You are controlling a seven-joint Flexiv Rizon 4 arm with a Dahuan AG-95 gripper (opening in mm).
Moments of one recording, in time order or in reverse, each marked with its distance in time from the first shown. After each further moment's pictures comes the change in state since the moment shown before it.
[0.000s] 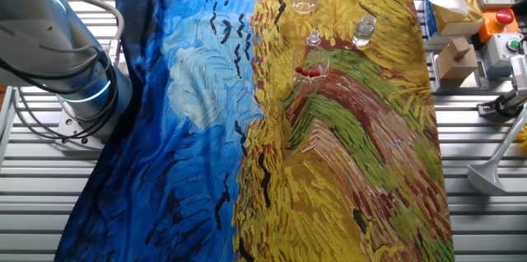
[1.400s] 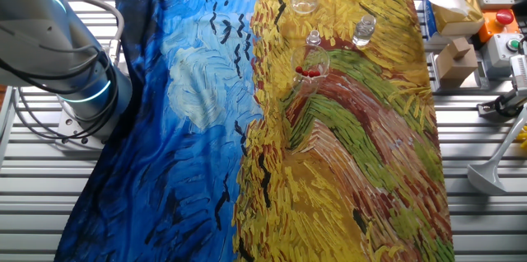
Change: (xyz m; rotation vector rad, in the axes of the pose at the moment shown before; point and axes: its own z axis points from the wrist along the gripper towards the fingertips) arm 0.000 -0.001 -0.004 -0.004 -0.003 -0.002
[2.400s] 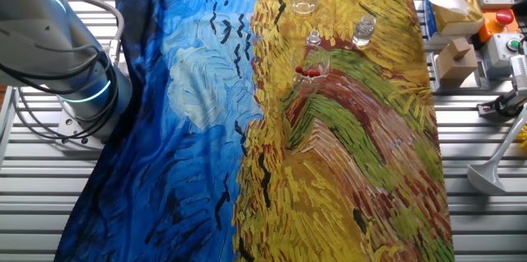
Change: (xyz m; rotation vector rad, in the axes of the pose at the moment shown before) arm -0.001 0.007 -0.020 -0.035 0.014 0.005
